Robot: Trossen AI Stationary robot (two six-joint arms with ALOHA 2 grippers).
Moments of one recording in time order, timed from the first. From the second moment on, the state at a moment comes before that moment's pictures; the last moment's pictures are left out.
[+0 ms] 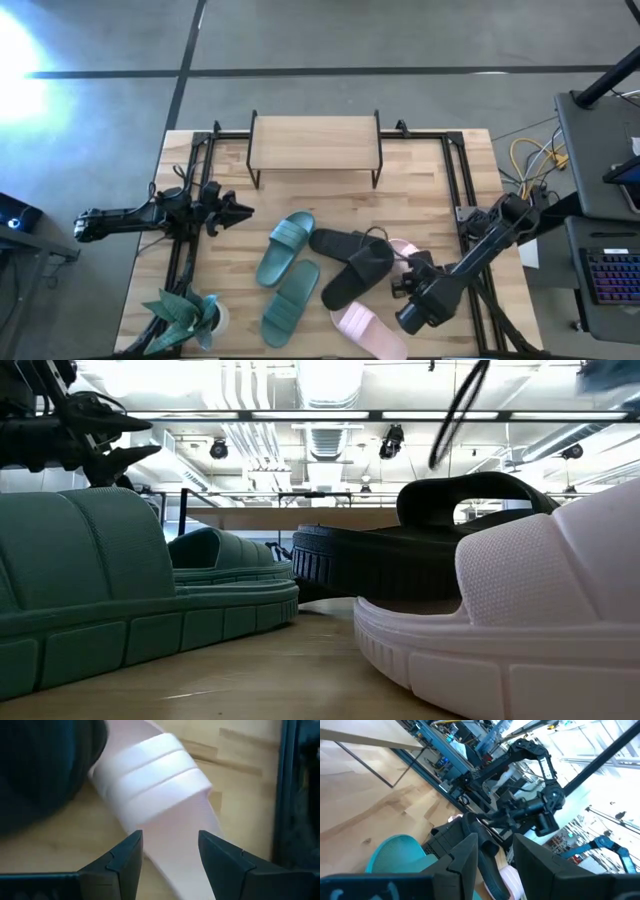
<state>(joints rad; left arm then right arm) 0.08 0.06 0.00 0.07 0.08 -0.78 0.79 1.82 1.37 -1.46 0.20 2.14</state>
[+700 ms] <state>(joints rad) 0.08 0.06 0.00 0.07 0.04 -0.78 0.89 1.82 1.28 -1.55 0.26 1.06</state>
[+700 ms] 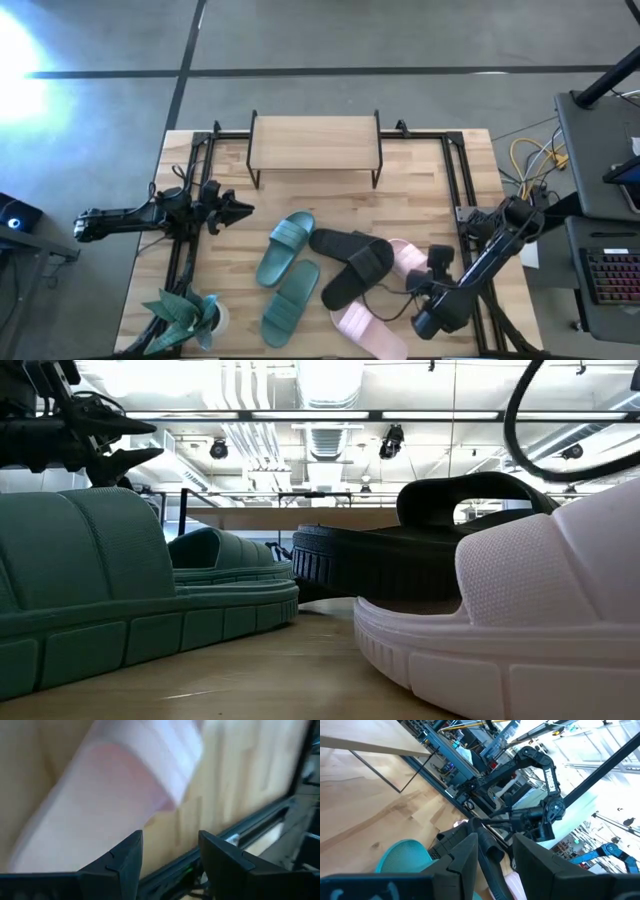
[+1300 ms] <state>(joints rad) 0.08 0.12 0.00 0.07 -0.03 -0.78 0.93 1.82 1.21 -1.55 0.41 1.01</state>
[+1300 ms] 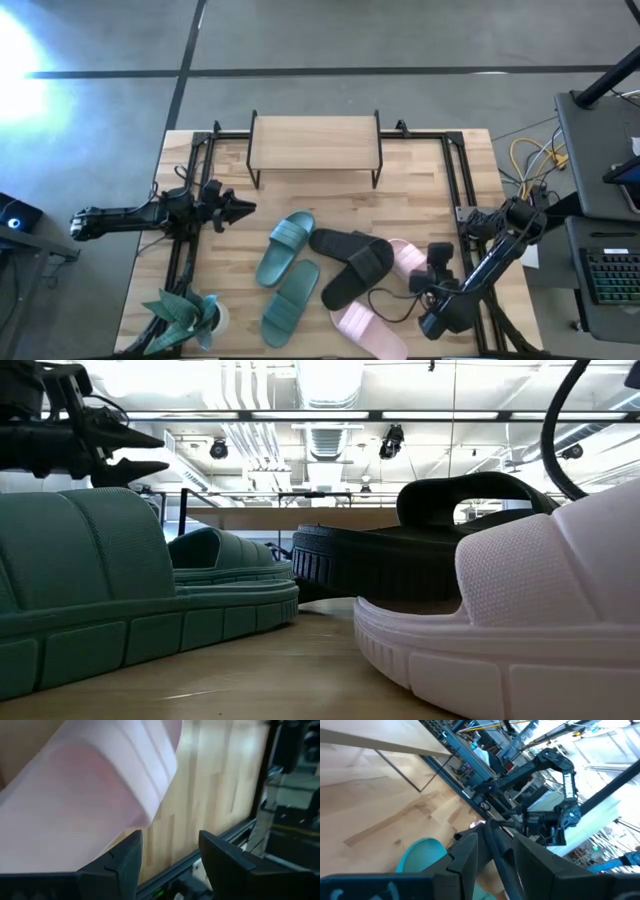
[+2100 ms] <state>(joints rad) 0.08 0.15 0.01 0.10 -0.06 -0.83 0.91 1.73 1.09 -1.23 0.46 0.67</state>
